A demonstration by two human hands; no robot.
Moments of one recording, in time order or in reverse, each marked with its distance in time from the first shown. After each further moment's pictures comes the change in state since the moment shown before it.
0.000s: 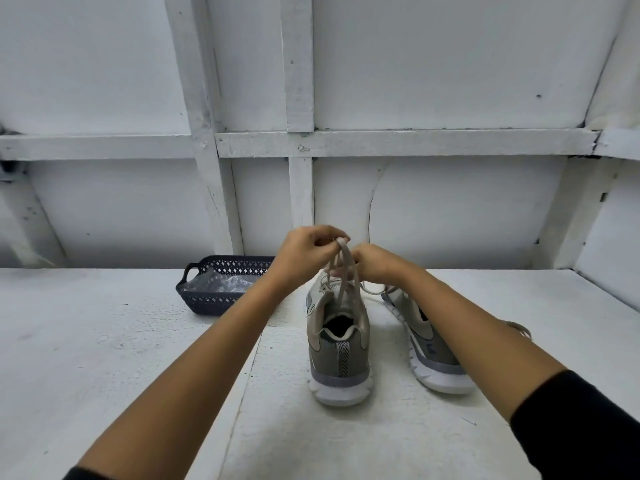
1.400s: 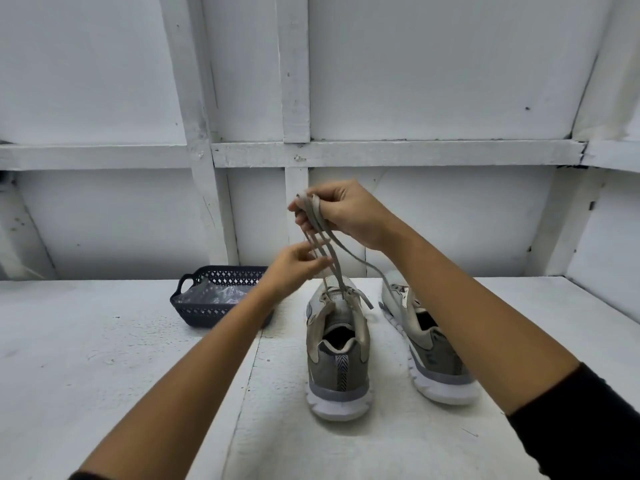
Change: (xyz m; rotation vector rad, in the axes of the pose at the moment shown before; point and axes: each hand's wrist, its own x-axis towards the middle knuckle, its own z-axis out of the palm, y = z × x) left_hand 0.008 -0.038 -0.006 -0.171 -0.122 -0.179; right_hand -0.014 -0.099 -0.037 0.561 0.133 -0.368
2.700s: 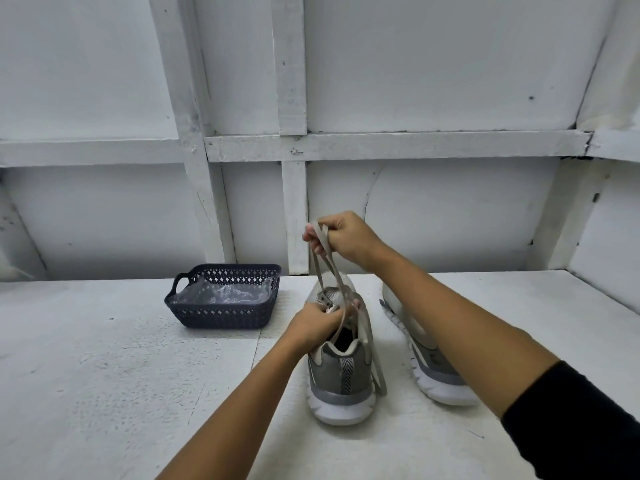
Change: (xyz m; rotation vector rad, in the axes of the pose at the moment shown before) left_hand -0.029 -0.047 0.063 0.157 -0.083 -0.404; right_hand 0.006 0.065 0.002 -0.079 0.162 0.143
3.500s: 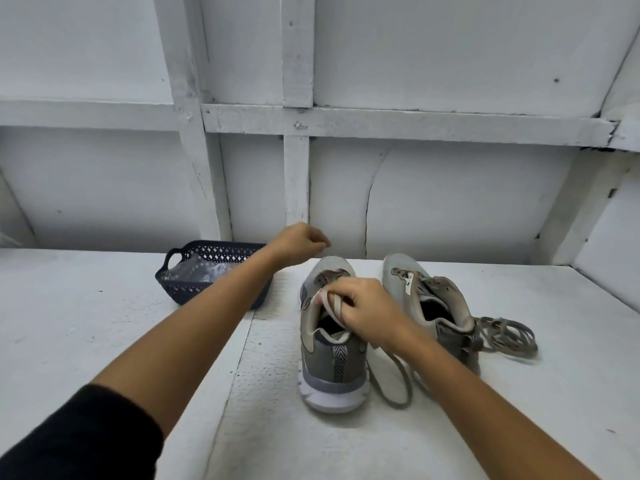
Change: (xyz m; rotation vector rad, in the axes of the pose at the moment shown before) left_hand 0.059 0.045 -0.069 0.359 0.026 0.305; right_hand -0.089 0.049 0.017 -0.539 -0.051 -0.099
